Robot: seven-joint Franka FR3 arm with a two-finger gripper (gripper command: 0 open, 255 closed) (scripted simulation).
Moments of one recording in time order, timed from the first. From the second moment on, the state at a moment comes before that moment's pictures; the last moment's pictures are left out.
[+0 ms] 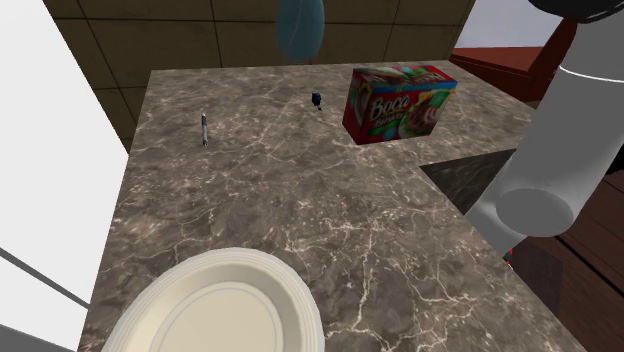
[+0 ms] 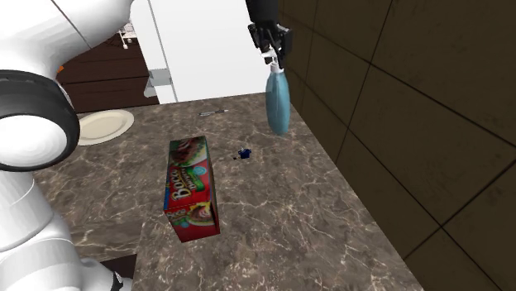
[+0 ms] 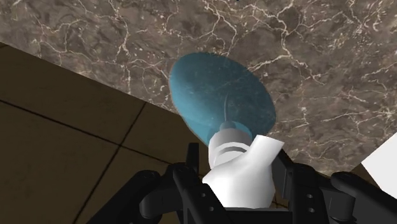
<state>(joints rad) -0.01 0.19 -0.01 -1.11 -0.08 1.57 0.07</state>
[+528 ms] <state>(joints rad) 0.10 0.05 0.07 -1.29 -0.13 1.59 0.25</state>
